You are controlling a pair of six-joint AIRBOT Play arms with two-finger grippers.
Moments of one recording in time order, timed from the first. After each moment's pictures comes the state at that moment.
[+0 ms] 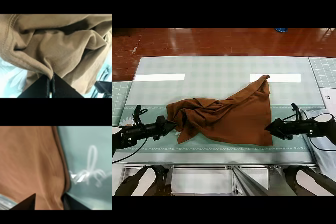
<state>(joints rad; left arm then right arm) 0.47 -0.88 0.29 0.60 -1.11 -1.20 -0.28 -1.15 0.41 -0.77 1.10 1.24</state>
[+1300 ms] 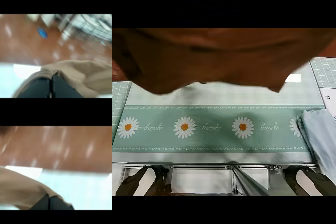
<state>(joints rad) 0.47 -0.83 1.54 0.55 -1.17 -1.32 -0.28 -0.93 1.76 -0.99 1.24 1.38</state>
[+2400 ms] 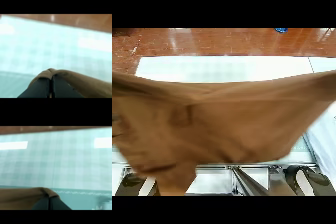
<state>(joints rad) 0.14 -0.60 1.33 1.42 -1.36 -1.66 -0.28 -0.67 1.41 -1.13 1.48 1.49</state>
